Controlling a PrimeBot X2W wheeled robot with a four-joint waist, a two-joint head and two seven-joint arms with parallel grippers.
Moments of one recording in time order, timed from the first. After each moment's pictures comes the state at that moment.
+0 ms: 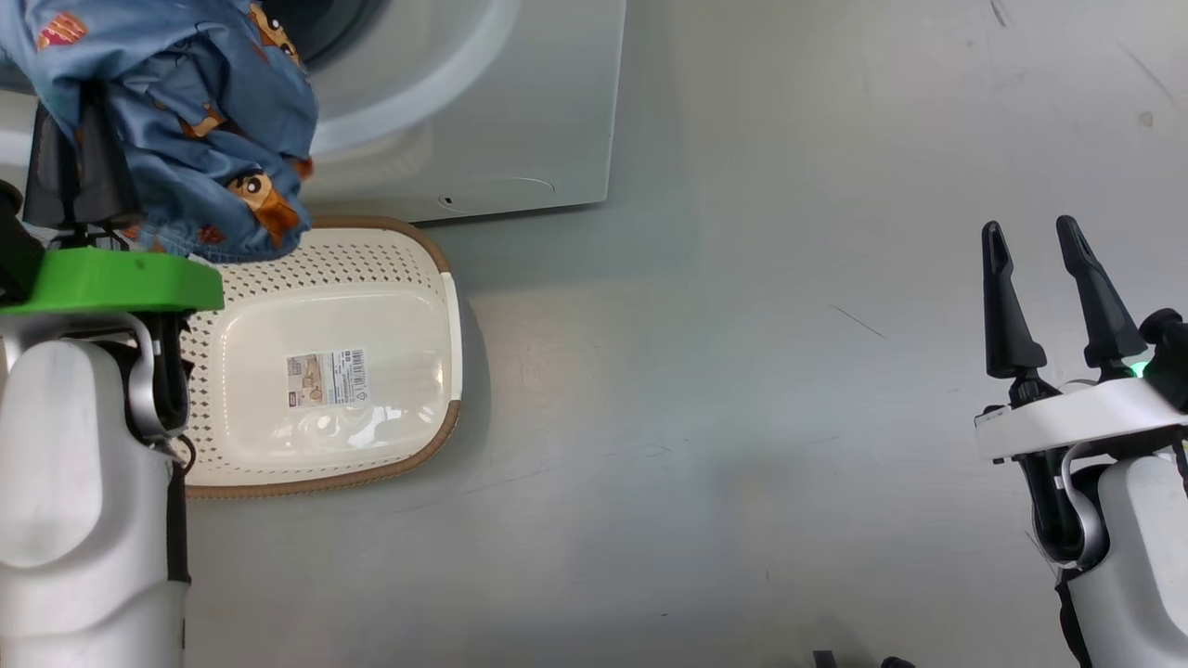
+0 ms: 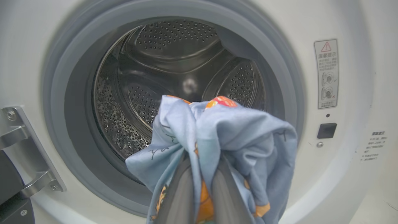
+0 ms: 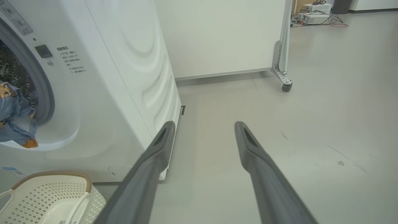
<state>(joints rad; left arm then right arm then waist) -0.38 0.12 0.07 0.15 -0.23 -0.09 -0.25 -0.09 -0.20 0.12 0.10 0.37 0.12 -0.25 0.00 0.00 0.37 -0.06</state>
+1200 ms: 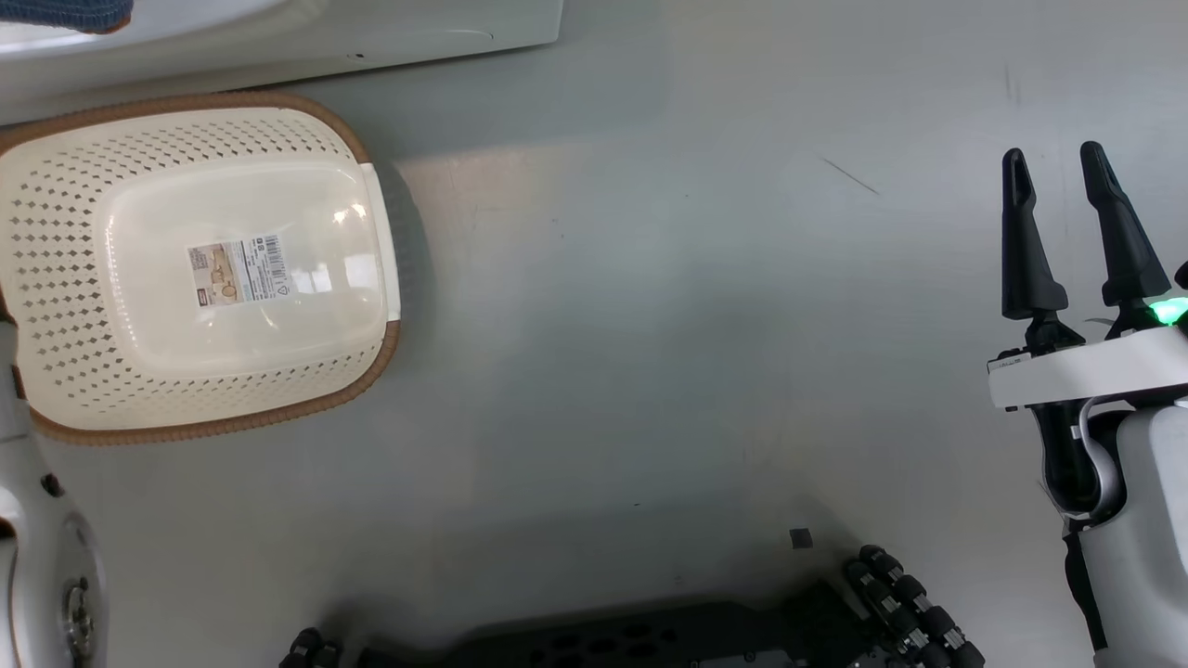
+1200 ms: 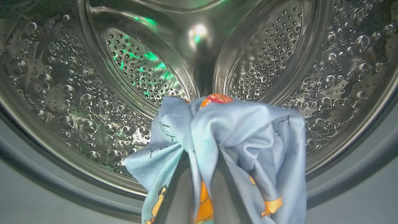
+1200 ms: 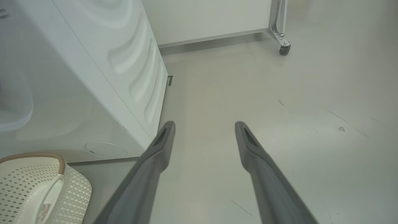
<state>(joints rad) -0.89 0.23 0.12 0.39 -0.27 -0.08 -0.02 -0.17 -0.20 0.11 0.06 0.41 0.12 -0.25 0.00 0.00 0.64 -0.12</state>
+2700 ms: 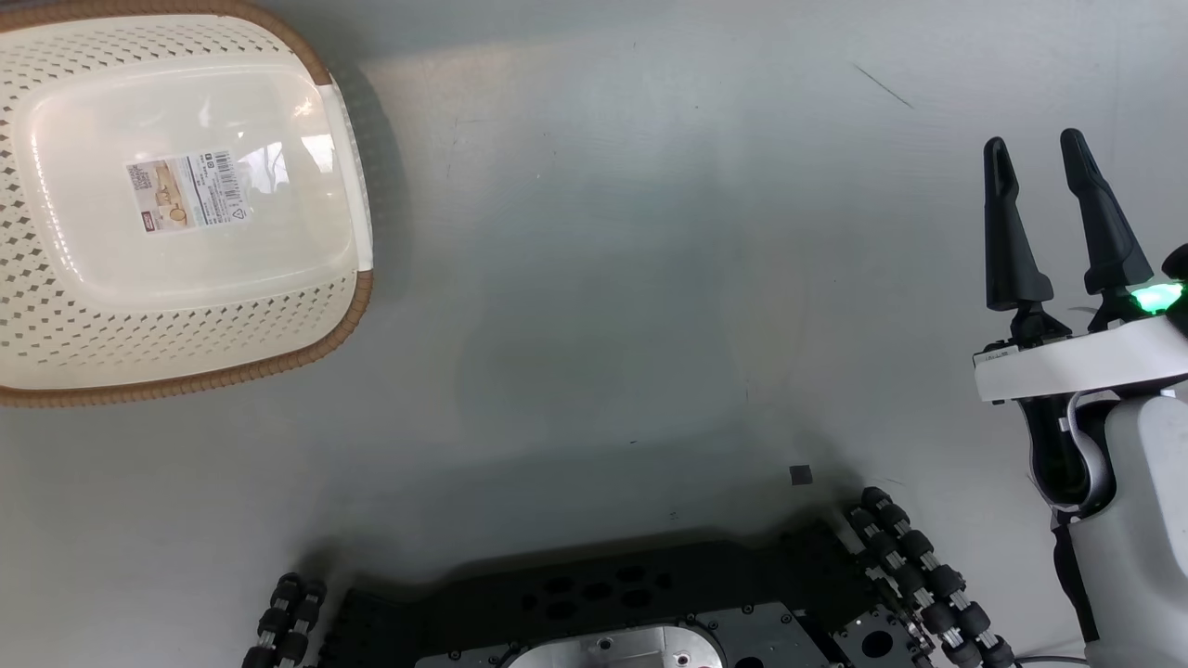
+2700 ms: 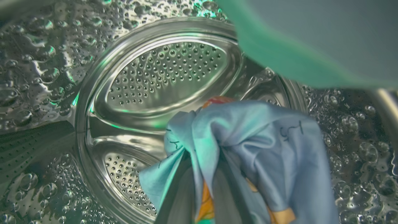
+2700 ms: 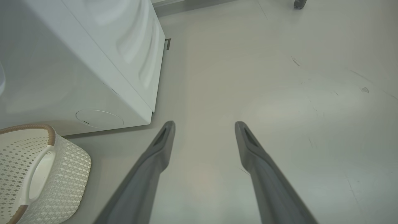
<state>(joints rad) -1.27 0.30 0.04 0.35 -0.08 -0.05 -0.26 -0.19 -0.20 0.14 0.05 0.43 0.12 -0.25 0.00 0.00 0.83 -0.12</state>
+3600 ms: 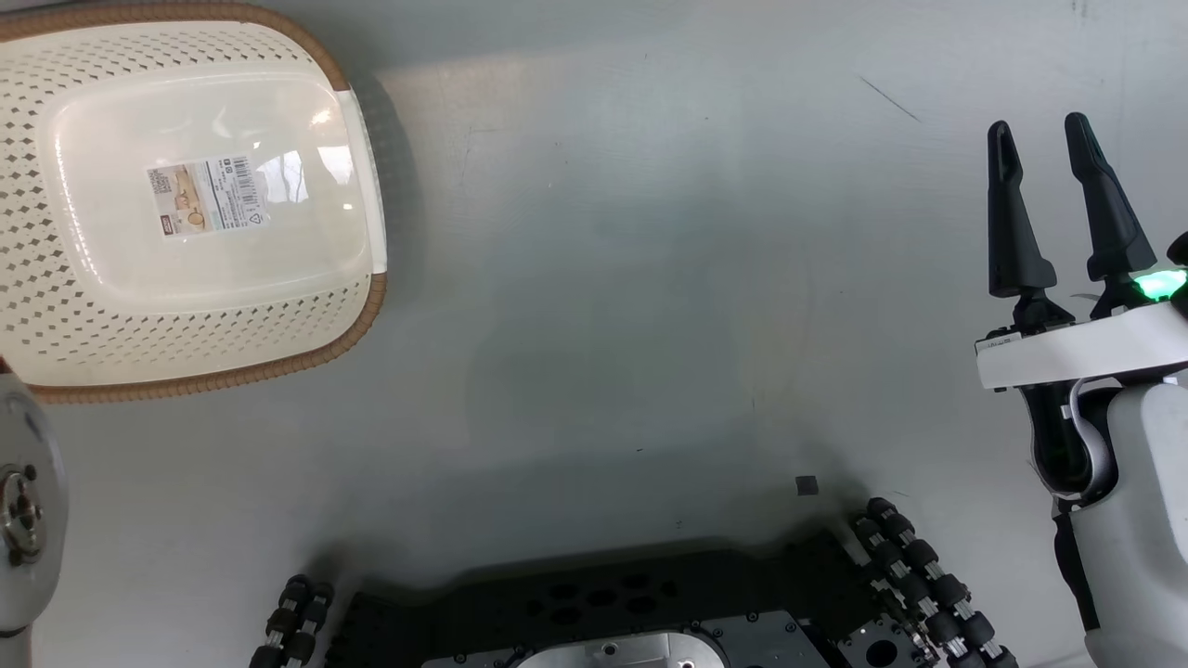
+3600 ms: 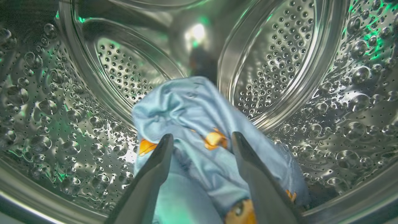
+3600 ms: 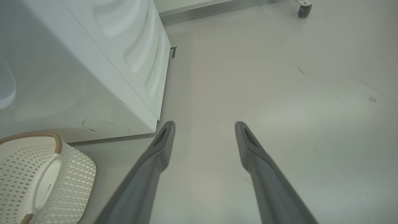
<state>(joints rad) -1.20 0.23 0.09 0.65 -0.16 -0.05 -0.26 -0.22 -0.20 0.14 0.06 0.44 0.12 -0.25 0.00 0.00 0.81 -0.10</state>
